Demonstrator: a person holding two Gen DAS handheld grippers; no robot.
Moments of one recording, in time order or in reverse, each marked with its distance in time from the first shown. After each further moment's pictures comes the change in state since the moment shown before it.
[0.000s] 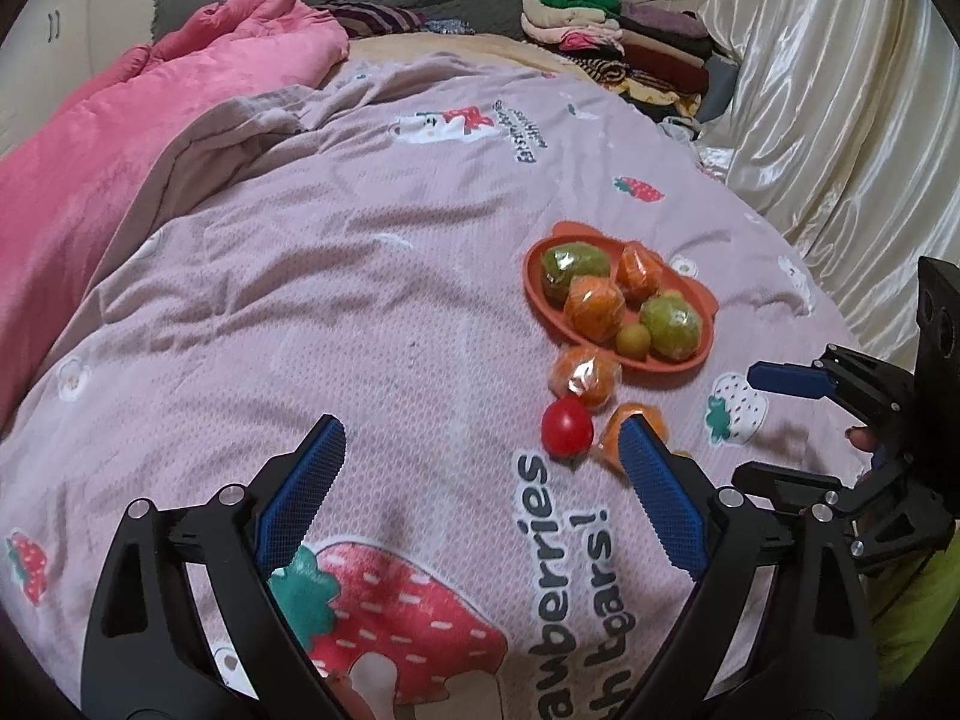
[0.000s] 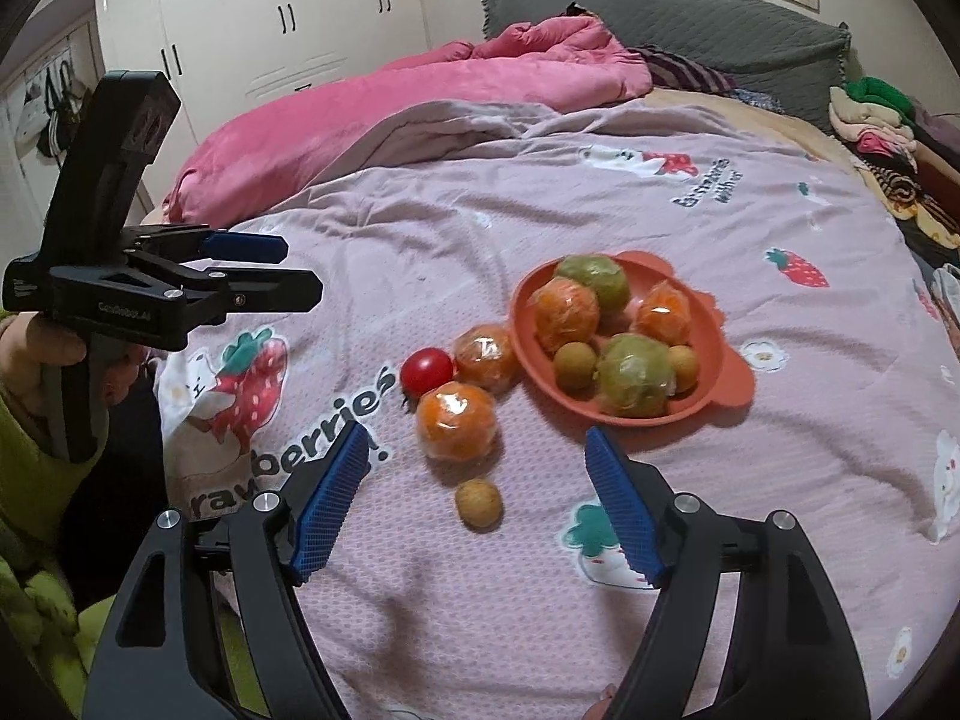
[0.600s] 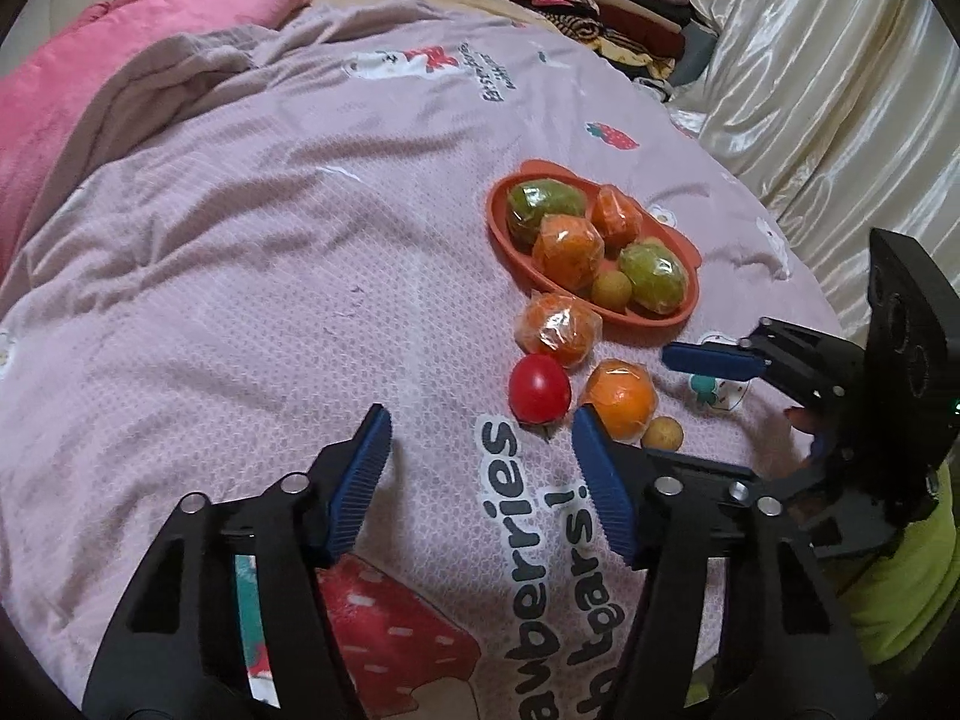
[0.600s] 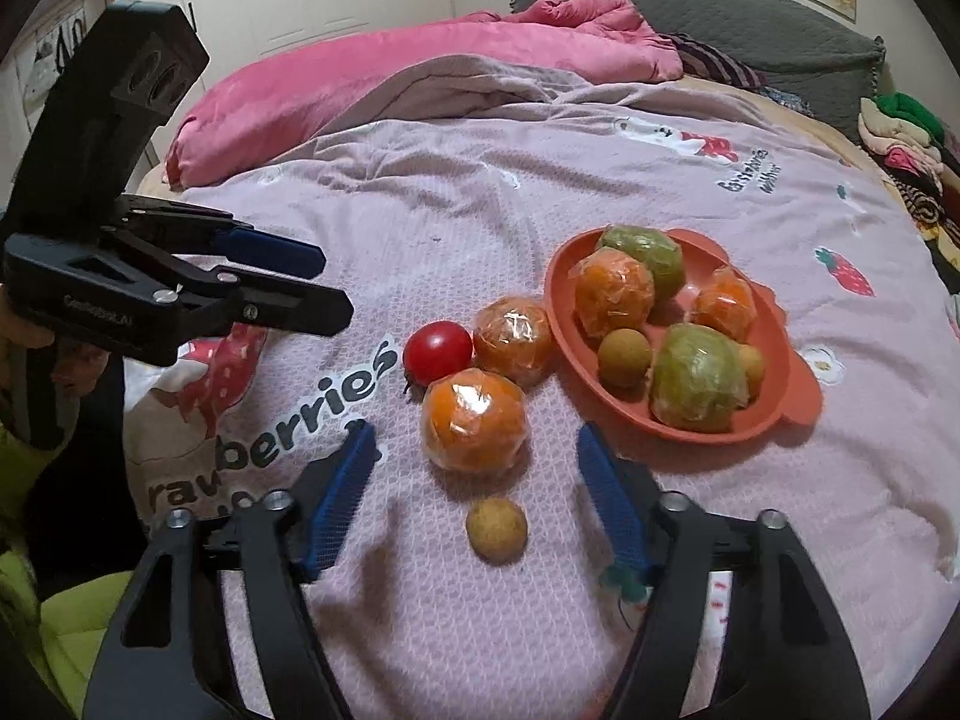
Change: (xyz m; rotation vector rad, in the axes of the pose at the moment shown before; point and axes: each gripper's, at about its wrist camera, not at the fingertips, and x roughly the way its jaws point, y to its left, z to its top) left arm 0.036 -0.001 -0.007 -0.009 0.121 -0.122; right arm 0.051 0.008 0.002 -0.070 0.069 0.004
